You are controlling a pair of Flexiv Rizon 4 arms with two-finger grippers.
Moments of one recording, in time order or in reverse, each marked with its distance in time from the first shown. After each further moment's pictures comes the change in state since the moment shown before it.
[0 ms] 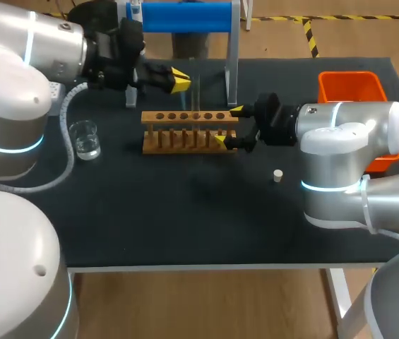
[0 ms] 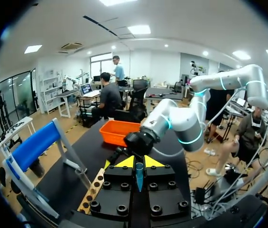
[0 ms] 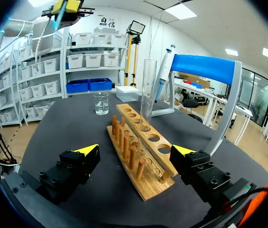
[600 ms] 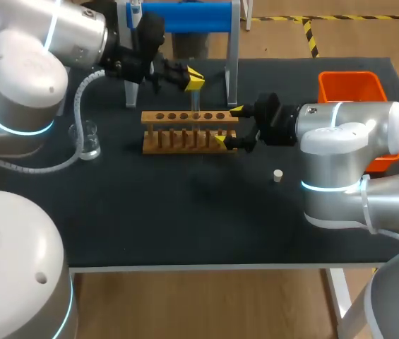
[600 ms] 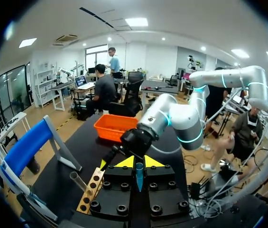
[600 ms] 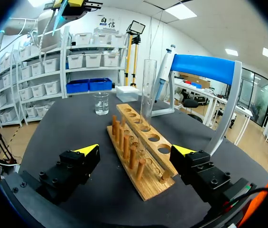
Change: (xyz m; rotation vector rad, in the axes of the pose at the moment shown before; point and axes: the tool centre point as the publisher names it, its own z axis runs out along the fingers) left arm -0.005 -0.006 0.022 -0.082 0.052 -0.016; right arm 0.000 0.000 0.000 0.000 0.000 0.000
